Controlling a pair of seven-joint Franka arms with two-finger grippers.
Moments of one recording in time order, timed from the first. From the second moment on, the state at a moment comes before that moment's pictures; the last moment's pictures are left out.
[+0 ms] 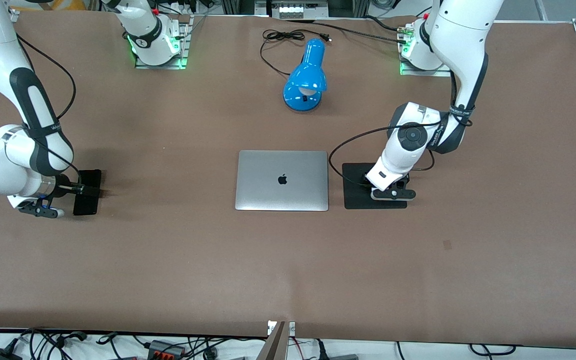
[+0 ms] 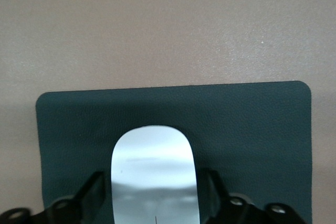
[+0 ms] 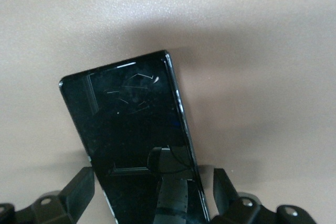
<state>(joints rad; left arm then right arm) -0.45 0.52 0.06 -2.10 -0.02 2.67 -0.39 -0.25 0.64 -0.03 -1.82 0.04 2.27 -0.12</state>
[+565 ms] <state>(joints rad) -0.39 0.34 0.08 -2.00 -0.02 2.26 -0.32 -0.25 0.64 -0.03 -1.83 0.05 2.28 -0.12</state>
